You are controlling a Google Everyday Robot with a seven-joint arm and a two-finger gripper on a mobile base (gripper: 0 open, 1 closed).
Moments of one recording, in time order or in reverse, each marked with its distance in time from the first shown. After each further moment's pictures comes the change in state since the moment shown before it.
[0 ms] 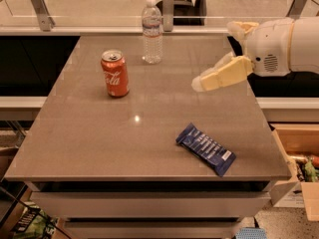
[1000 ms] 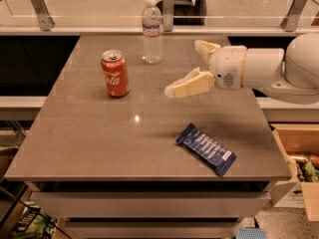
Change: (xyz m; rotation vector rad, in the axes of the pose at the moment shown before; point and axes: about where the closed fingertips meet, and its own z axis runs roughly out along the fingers) arm 0.023 0.003 0.086 -0.103 -0.183 0.066
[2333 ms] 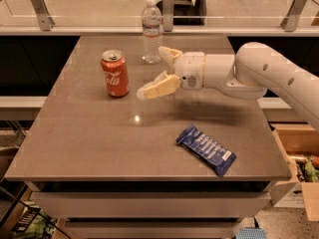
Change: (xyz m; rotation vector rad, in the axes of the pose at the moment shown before) arm 0.011 0.011 0.092 -0.186 -0.106 0.020
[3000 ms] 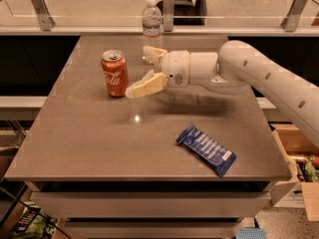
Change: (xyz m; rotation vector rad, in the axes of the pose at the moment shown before) arm -0.002 0.002 0.038 -0.098 -0.041 -0.001
